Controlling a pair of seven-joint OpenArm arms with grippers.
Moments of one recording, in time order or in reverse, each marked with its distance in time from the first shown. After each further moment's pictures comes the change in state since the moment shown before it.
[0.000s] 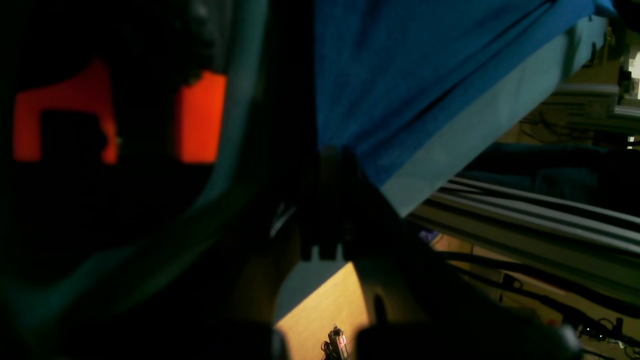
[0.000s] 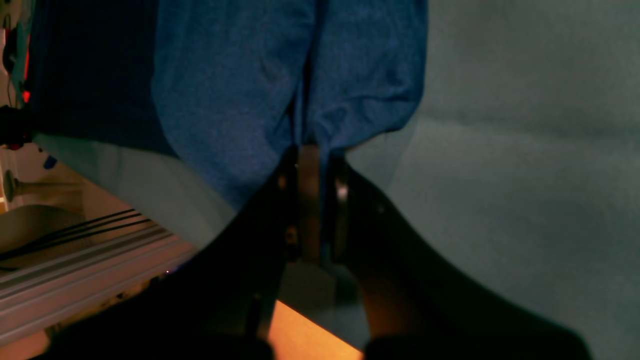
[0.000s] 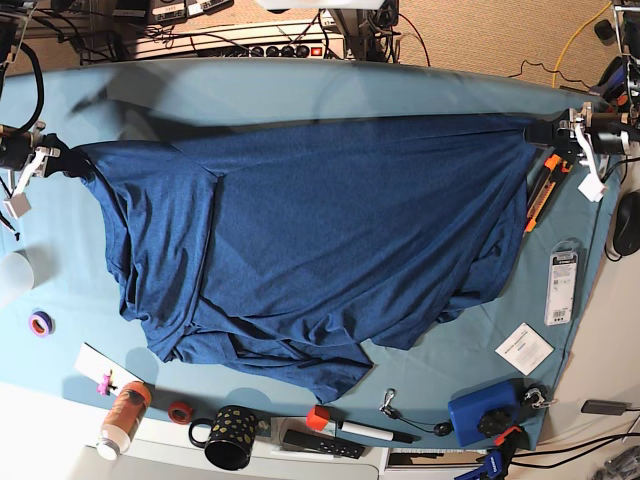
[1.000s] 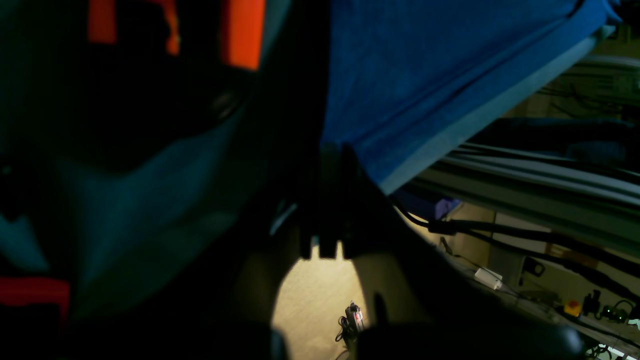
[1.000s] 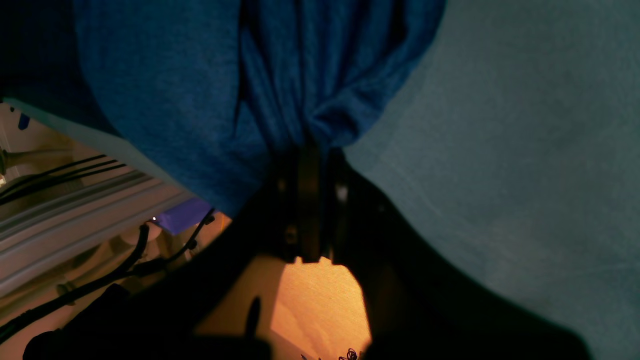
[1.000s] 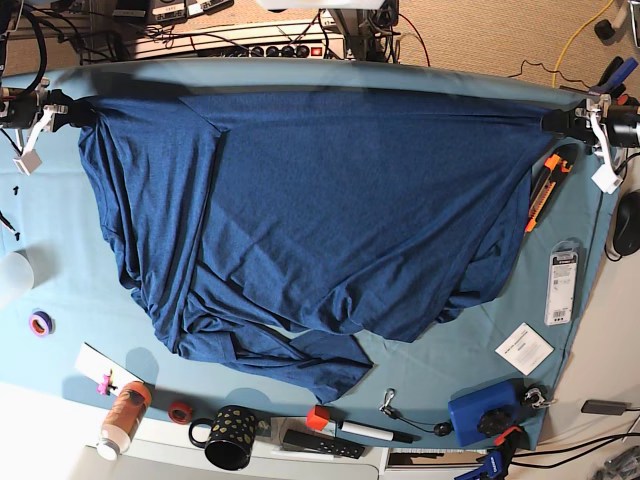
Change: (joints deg) left arm 3.3 -4.2 0.0 0.4 -0.7 -0.8 0.0; right arm -10.9 0.9 -0.1 0.1 -1.0 0.0 0.4
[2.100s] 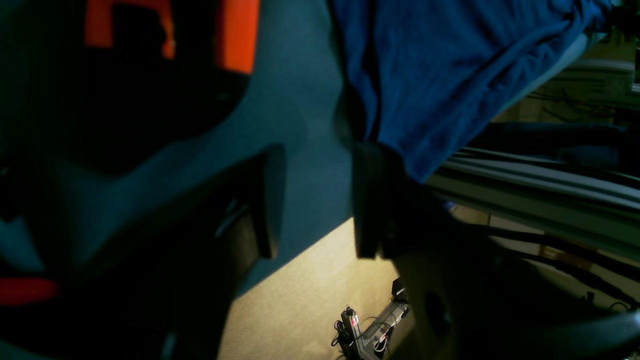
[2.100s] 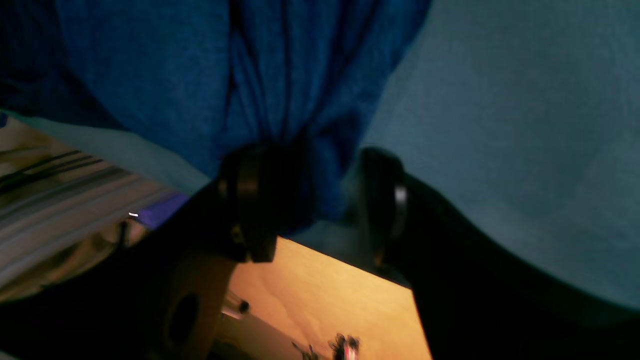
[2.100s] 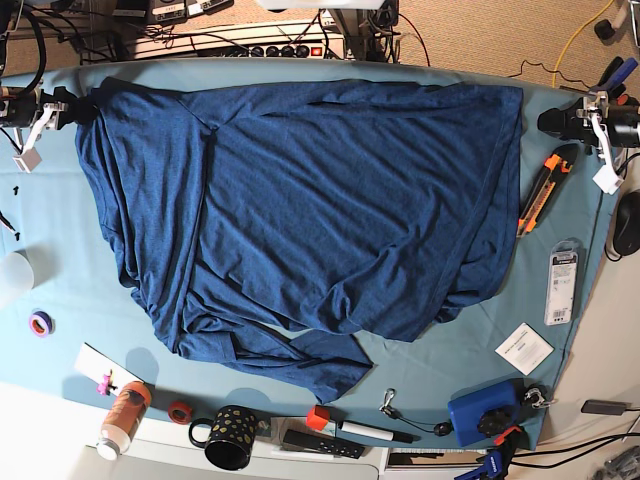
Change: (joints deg) left arm 0.1 0.0 0.0 0.0 -0.8 0.2 -0.3; right arm 0.2 0.0 0.2 0.0 -5.7 0.0 0.0
